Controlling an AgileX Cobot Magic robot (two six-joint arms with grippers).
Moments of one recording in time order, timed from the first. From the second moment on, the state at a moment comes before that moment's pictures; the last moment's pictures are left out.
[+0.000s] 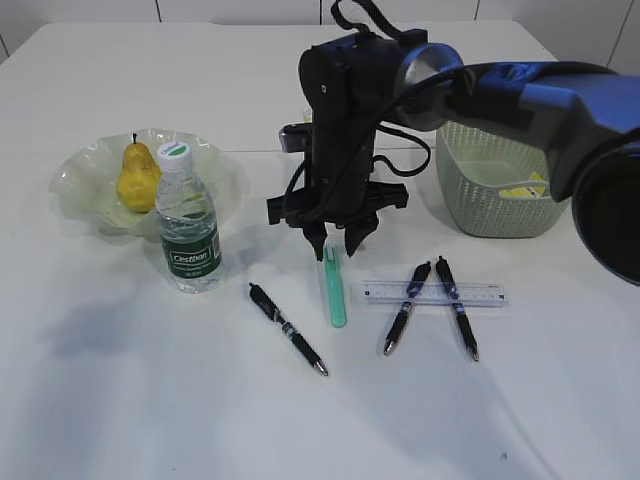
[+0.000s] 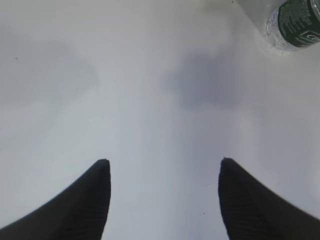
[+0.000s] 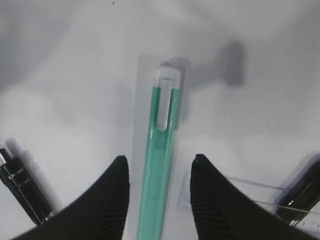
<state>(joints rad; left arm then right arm) 0.03 1.22 -0.90 -0.11 0.92 -0.09 0.51 2.42 -2.12 -0.06 1.23 0.39</state>
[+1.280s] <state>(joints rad) 0.03 1.22 -0.90 -0.11 0.90 -0.09 0.51 2.48 -2.12 -0.05 1.23 0.44</state>
